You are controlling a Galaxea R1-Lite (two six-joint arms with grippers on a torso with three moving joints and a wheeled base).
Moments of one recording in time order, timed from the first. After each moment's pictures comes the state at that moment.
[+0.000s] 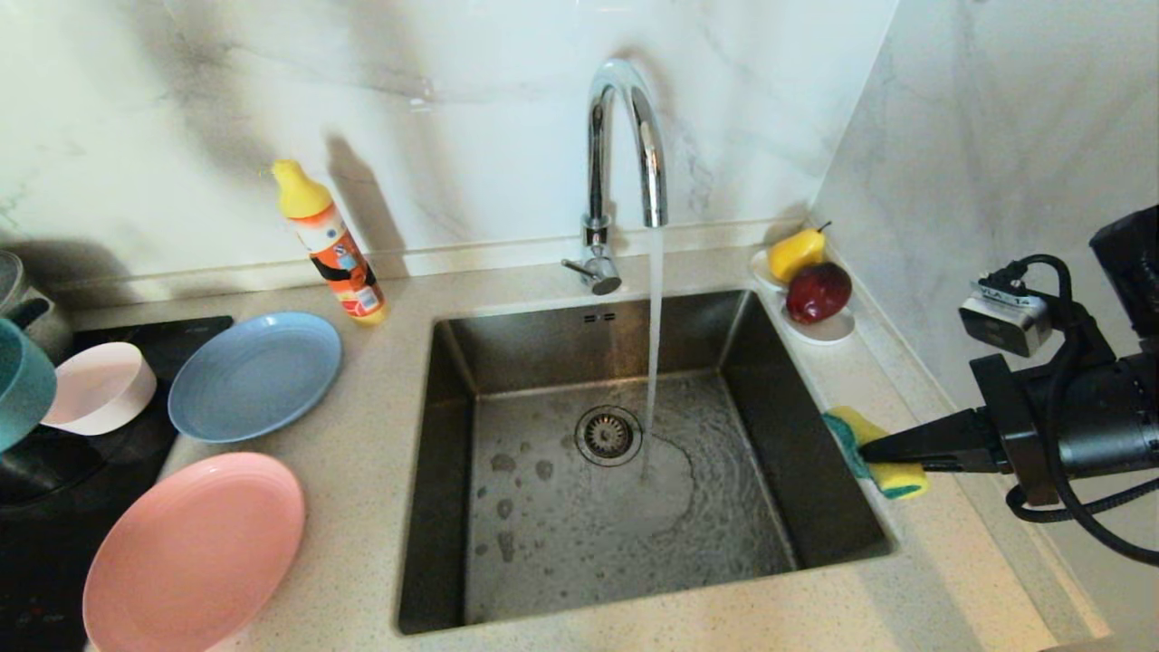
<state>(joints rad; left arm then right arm) 0.73 1.53 -1.50 0.86 -0.08 -0.54 0.18 1.45 -1.16 0.48 0.68 0.50</state>
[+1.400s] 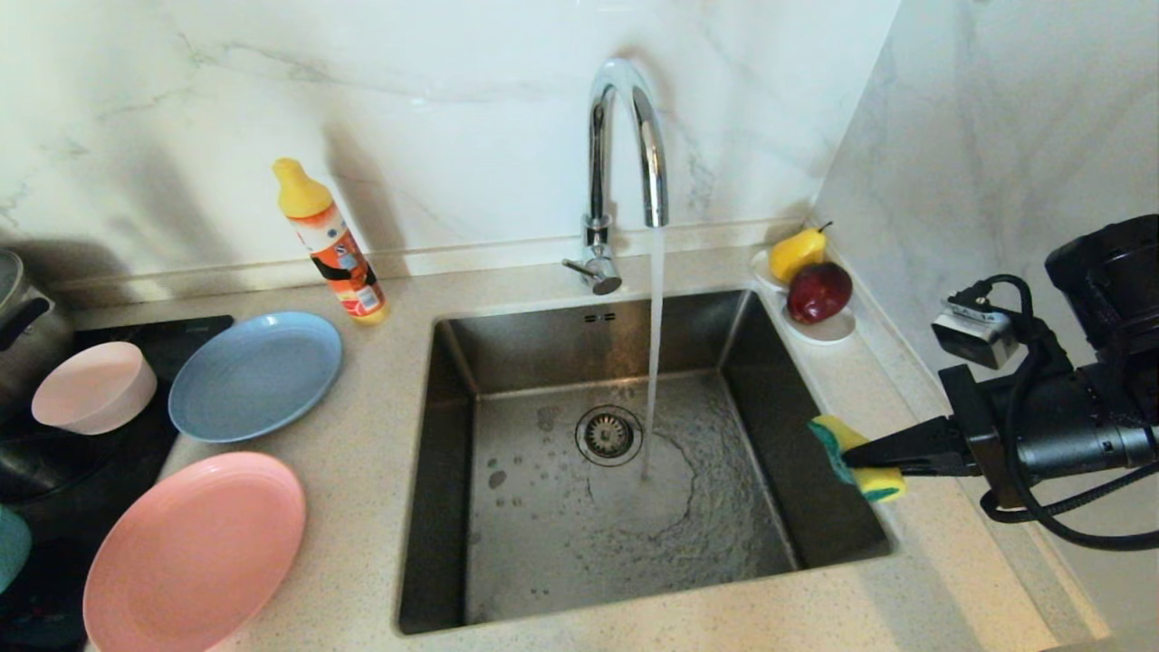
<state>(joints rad) 1.04 1.92 -1.27 0.57 -0.21 -0.53 0.17 1.52 -1.15 0.45 0.71 0.50</state>
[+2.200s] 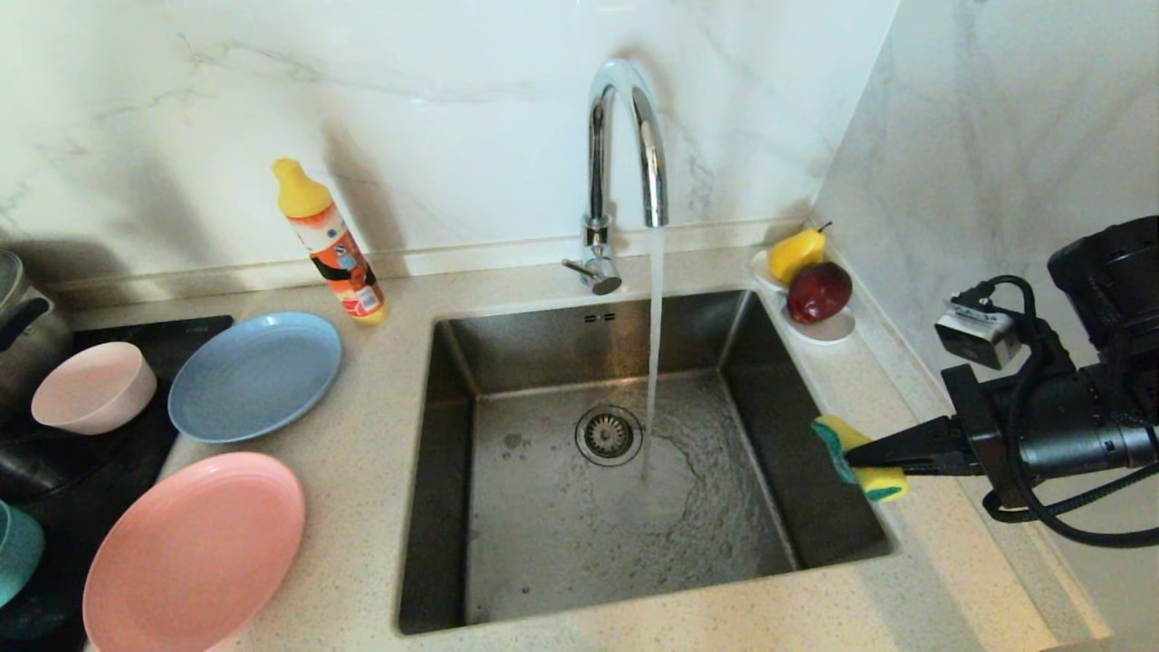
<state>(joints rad) 1.04 1.97 -1.29 0.50 -0.28 -0.53 0.16 1.52 -1.15 0.45 0.71 0.50</state>
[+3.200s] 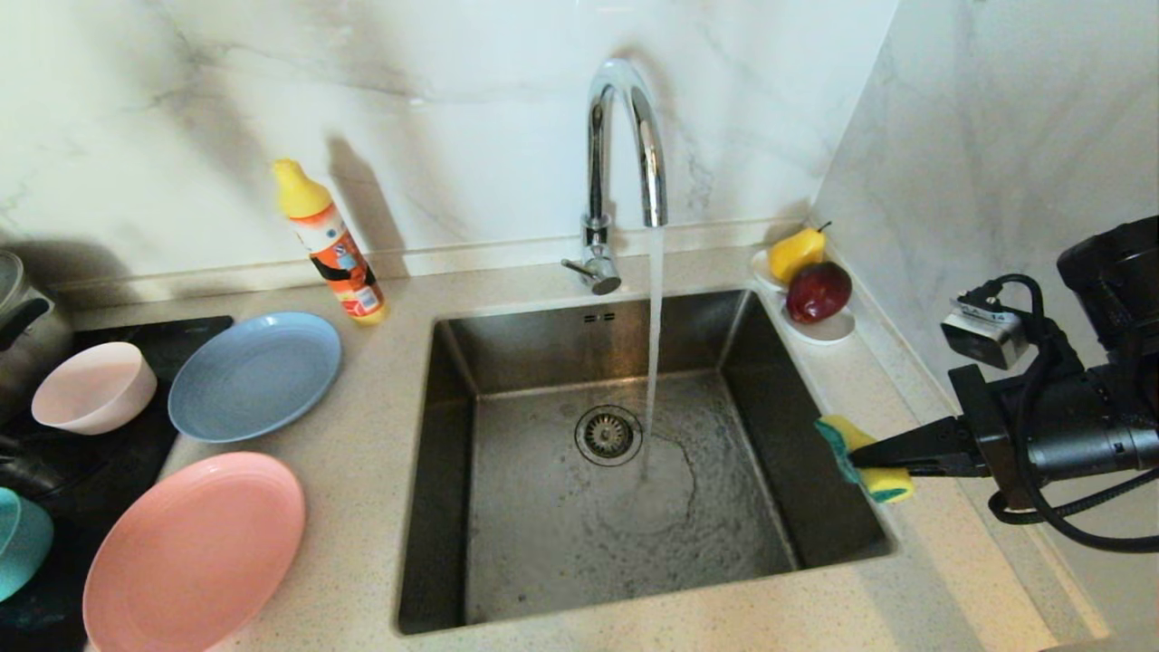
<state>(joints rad) 0.68 1.65 -1.44 0.75 -0.26 -0.38 0.15 1.50 -1.14 0.45 0.71 0.50</state>
